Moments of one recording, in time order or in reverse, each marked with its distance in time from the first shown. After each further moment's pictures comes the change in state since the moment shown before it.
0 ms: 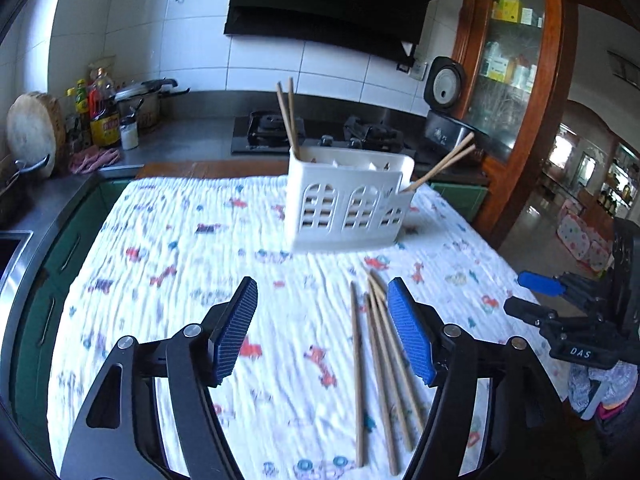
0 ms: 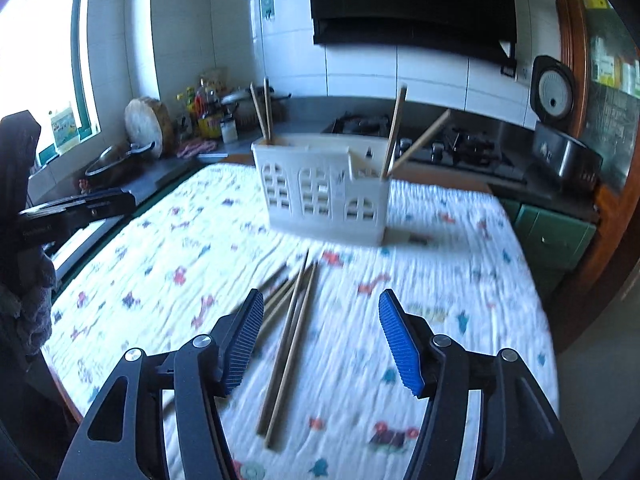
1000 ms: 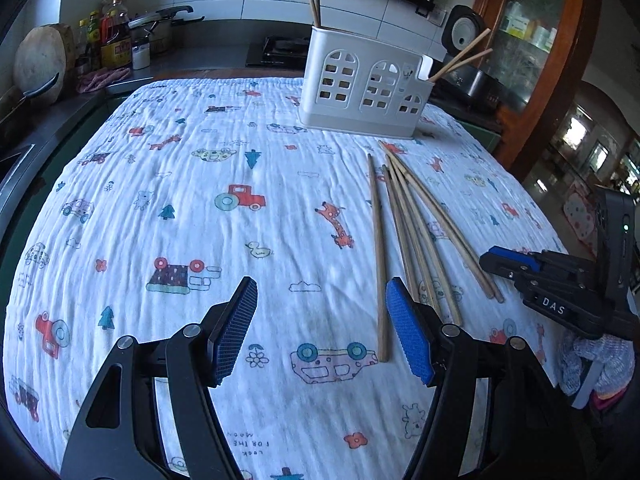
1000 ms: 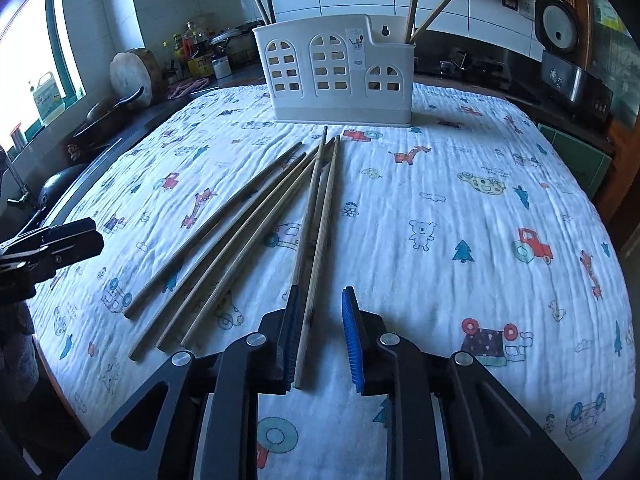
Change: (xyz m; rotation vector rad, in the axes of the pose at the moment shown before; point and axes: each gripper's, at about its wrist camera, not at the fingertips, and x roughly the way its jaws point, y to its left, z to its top) left arm 0.020 0.008 -0.105 -0.051 0.192 0.017; right arm 0.062 0.022 -0.072 0.082 0.184 0.017
